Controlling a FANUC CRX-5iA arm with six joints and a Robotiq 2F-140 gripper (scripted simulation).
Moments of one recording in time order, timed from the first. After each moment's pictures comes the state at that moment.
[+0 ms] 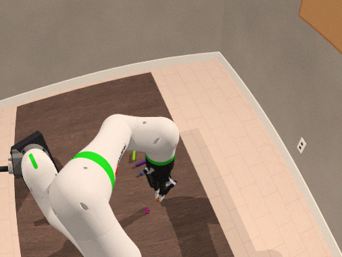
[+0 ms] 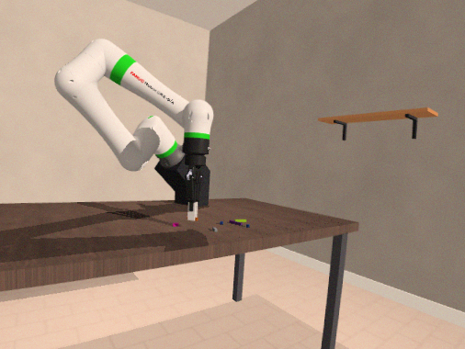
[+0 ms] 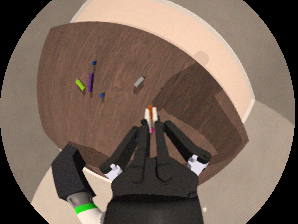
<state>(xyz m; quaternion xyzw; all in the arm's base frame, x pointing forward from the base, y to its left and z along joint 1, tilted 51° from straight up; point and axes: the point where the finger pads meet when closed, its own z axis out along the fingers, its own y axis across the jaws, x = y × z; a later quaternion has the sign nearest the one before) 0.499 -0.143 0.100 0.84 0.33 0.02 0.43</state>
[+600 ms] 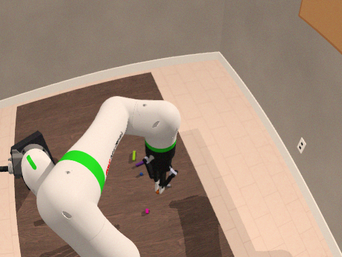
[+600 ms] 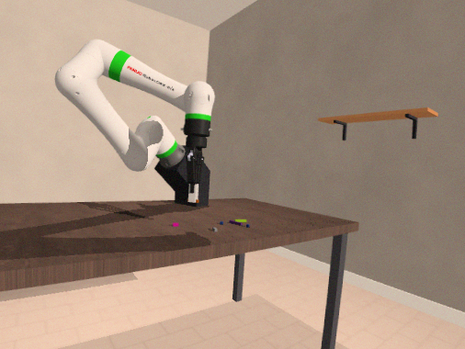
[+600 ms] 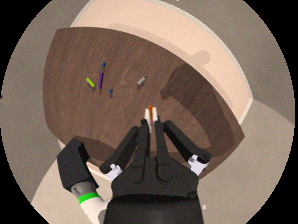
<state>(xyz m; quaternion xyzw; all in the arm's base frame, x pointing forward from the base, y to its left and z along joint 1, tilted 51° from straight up) 0.479 -0.096 0.142 0.84 0.33 0.01 0.43</state>
